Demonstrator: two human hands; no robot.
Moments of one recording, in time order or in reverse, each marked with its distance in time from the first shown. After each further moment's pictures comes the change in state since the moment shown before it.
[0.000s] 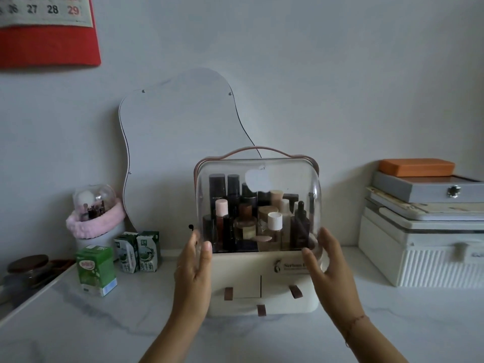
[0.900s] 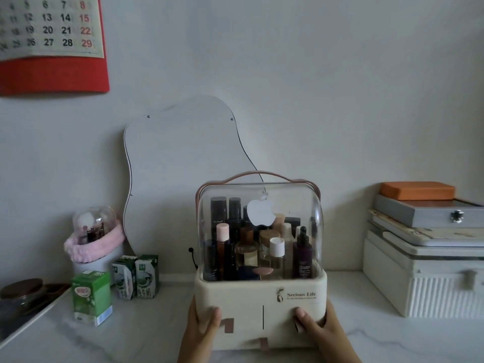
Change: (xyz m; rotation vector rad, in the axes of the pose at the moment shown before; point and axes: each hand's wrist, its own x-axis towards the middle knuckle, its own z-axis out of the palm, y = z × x) left_hand -0.007 -0.088 0.030 -0.260 -0.028 -0.409; right_hand 0.000 0.078 0.026 0.416 -0.201 0.243
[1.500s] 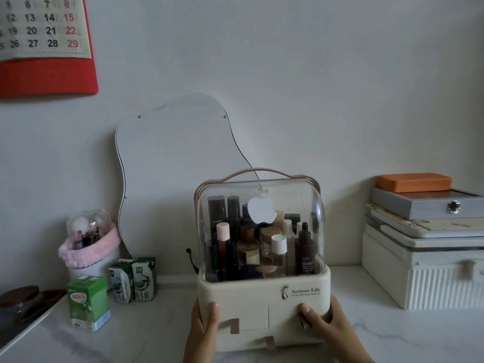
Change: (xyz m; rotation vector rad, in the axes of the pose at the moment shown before) left_hand -0.001 0.002 0.011 0.061 0.013 -0.047; right_hand -0.002 -0.001 -0.012 -0.022 0.017 0.019
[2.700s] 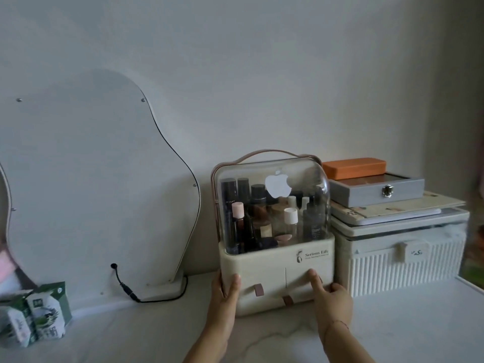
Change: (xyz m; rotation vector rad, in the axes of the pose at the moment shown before) left_hand 0.019 0.015 0.175 -0.151 -0.354 -0.007; right_hand 0.074 0.031 -0.093 -0.154 0.757 0.298
